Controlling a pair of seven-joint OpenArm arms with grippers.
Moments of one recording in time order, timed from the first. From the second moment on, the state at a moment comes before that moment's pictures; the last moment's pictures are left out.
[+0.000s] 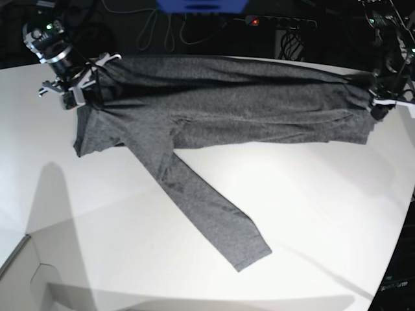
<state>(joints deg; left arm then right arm) 18.0 -12.6 -40.7 87.5 -45.0 -14.1 38.6 -30.8 3.0 26.1 111.2 4.7 40.1 -24.3</state>
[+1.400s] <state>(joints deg) 8.3 -15.5 -40.2 80.9 -45.0 -14.1 38.6 -38.9 2.1 24.2 109.9 -1.6 40.1 -19.6</state>
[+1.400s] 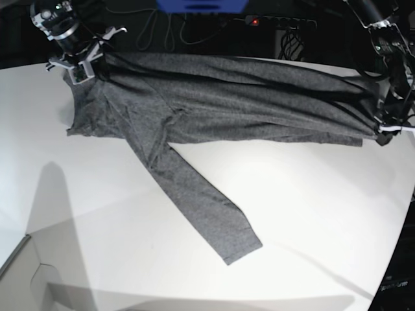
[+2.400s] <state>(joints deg) 6.5 -15.8 -40.3 69.7 -45.9 -14.4 37.4 -39.9 3.8 21.7 105.6 -1.6 40.0 -19.7</state>
